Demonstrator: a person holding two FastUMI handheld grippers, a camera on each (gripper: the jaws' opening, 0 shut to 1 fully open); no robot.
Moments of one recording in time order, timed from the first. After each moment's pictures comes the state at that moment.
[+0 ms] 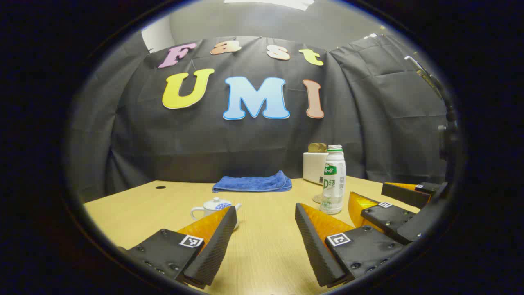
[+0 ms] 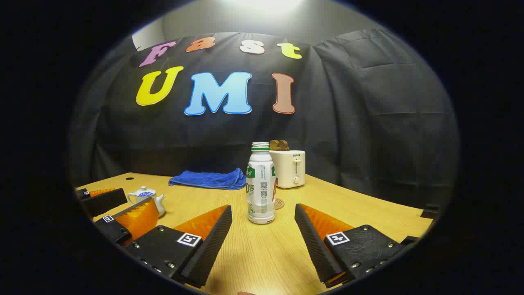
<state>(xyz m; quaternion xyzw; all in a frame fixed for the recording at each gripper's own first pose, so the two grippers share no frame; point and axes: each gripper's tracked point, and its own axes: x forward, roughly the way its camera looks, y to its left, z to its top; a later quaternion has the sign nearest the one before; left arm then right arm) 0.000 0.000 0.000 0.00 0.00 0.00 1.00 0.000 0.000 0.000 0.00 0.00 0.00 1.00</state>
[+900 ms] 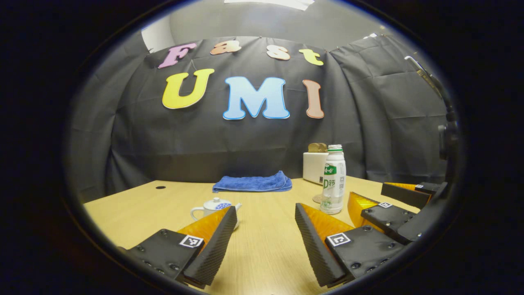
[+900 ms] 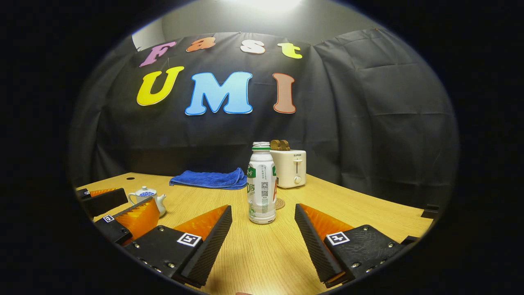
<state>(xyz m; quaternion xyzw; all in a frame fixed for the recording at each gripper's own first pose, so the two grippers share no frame) 0.000 0.000 0.001 0.00 0.00 0.00 1.00 0.002 -0.002 -0.001 0.00 0.00 0.00 1.00</state>
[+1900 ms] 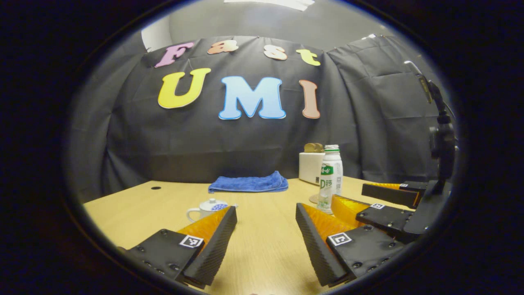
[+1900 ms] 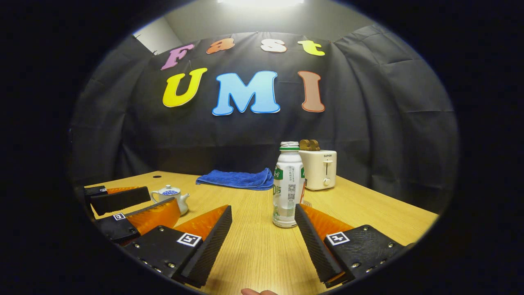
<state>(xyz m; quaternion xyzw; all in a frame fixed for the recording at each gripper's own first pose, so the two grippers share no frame) 0.004 0.004 0.002 0.00 0.00 -0.01 1.00 0.020 0.022 -0.001 -0.01 -0.01 0.12 0.99</state>
